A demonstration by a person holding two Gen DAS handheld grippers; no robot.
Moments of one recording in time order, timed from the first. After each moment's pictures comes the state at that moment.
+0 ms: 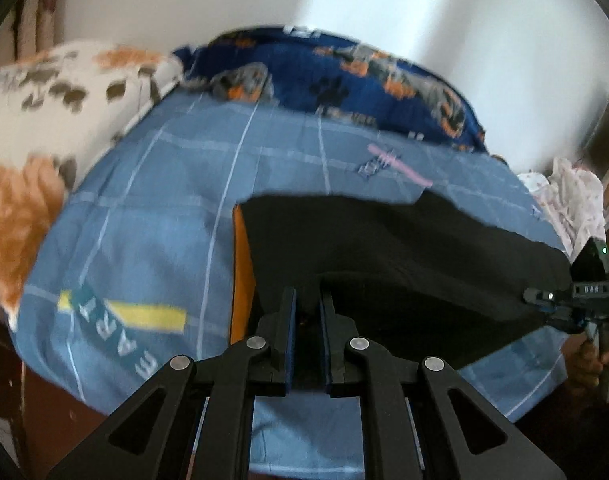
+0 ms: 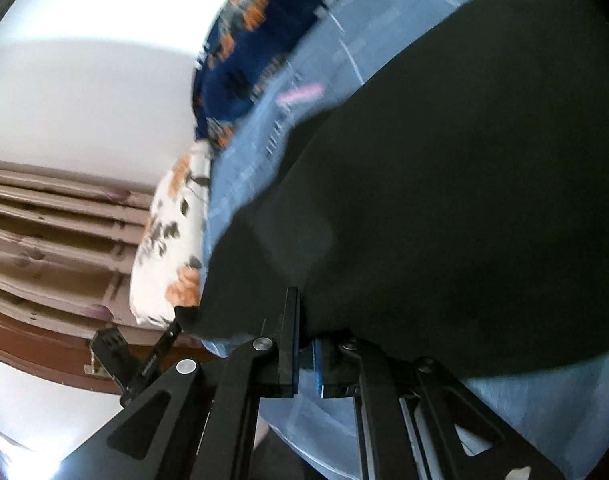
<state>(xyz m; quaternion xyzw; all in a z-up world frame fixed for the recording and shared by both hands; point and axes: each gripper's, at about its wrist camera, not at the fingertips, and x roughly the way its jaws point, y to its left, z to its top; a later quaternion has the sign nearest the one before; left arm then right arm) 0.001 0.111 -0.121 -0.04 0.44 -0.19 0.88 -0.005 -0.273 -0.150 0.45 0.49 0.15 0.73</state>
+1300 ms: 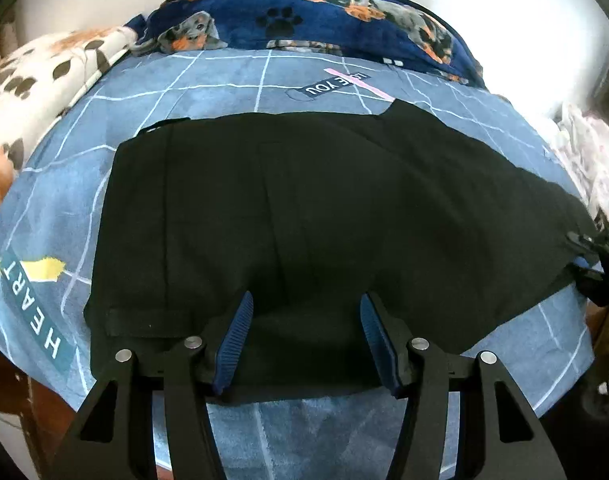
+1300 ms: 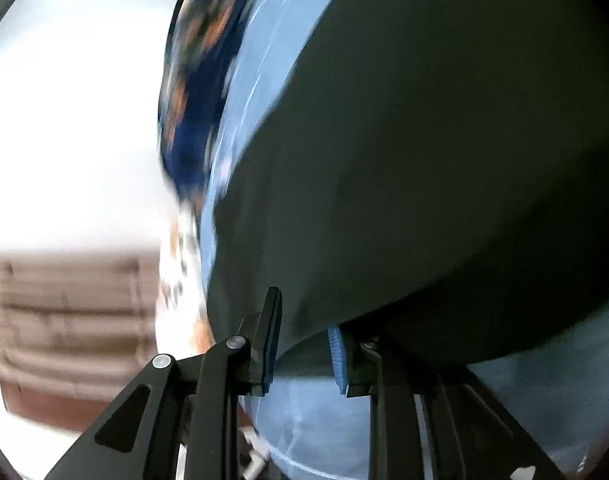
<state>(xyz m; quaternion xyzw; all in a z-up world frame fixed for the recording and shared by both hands) -0.004 0.012 -0.170 0.01 0.49 -0.19 0.85 -0.062 -0.423 -0.195 0.58 0.42 0.07 0.69</state>
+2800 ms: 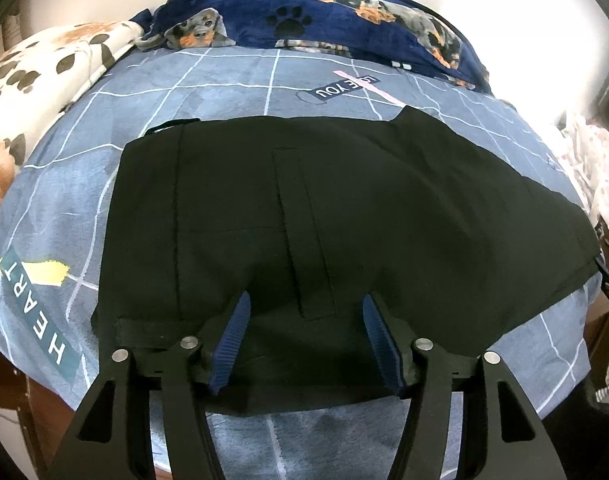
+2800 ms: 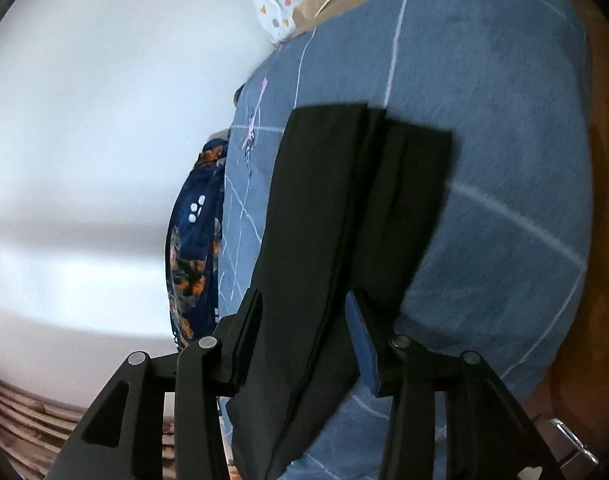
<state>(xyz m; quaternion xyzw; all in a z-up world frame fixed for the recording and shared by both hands) 0.001 0.016 -0.167 0.01 0.50 -0.18 0.85 -0.185 -0.651 -0.179 0.65 0.23 -0.11 0.72</state>
